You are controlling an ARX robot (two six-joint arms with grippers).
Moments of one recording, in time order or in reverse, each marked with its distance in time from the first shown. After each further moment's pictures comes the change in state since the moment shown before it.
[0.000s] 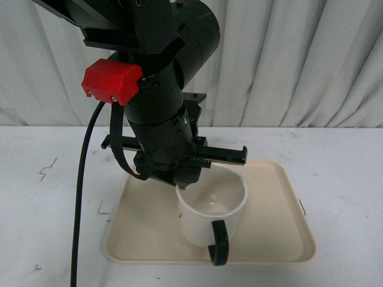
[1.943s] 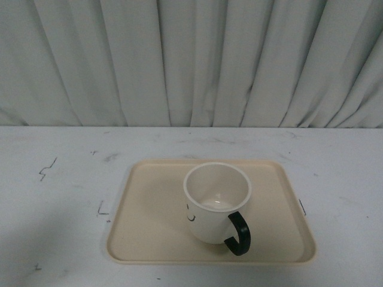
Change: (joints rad) left arm 0.486 -1.493 -1.480 1.203 0.045 0.217; right arm 0.000 0.000 0.000 0.000 -0.001 0.000
